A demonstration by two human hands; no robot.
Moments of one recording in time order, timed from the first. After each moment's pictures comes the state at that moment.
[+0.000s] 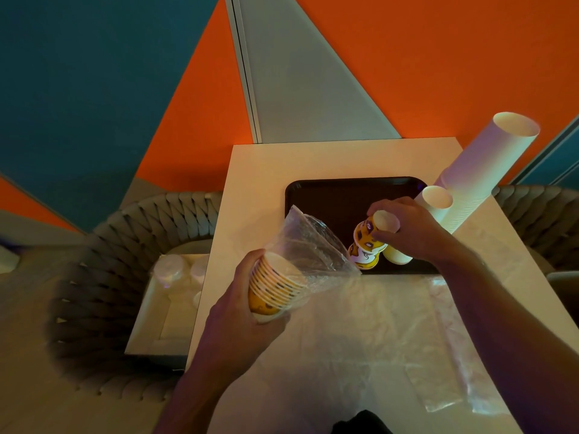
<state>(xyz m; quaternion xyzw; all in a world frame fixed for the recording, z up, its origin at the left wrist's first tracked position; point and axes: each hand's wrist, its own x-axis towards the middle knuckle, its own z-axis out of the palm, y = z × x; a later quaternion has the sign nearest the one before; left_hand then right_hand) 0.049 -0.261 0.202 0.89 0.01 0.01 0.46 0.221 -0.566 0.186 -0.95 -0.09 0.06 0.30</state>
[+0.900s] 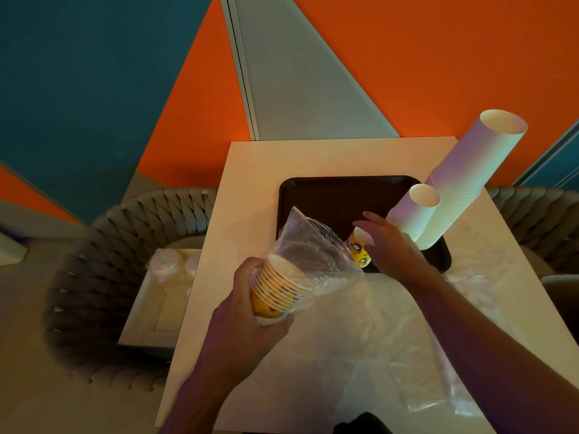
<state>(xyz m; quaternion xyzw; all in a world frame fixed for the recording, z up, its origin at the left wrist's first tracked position) 0.037 -0.298 0.199 0.89 0.02 0.02 0.45 0.203 -0.558 0.152 -0.97 -0.08 0.07 0.22</state>
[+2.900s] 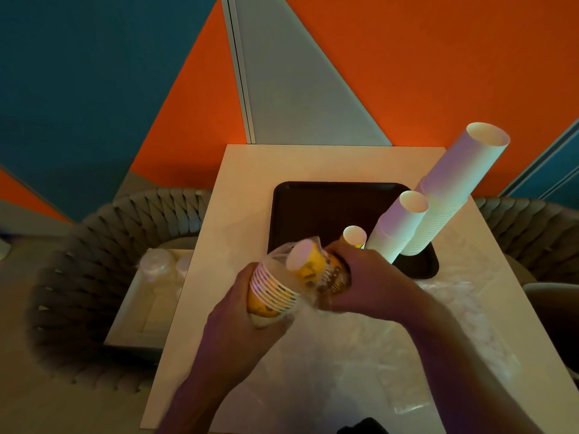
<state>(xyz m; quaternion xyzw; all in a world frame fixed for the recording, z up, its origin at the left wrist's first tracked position) 0.034 -0.307 0.200 0.87 0.03 0.02 0.50 0.126 -0.529 0.227 -0.88 -0.20 0.15 0.40</state>
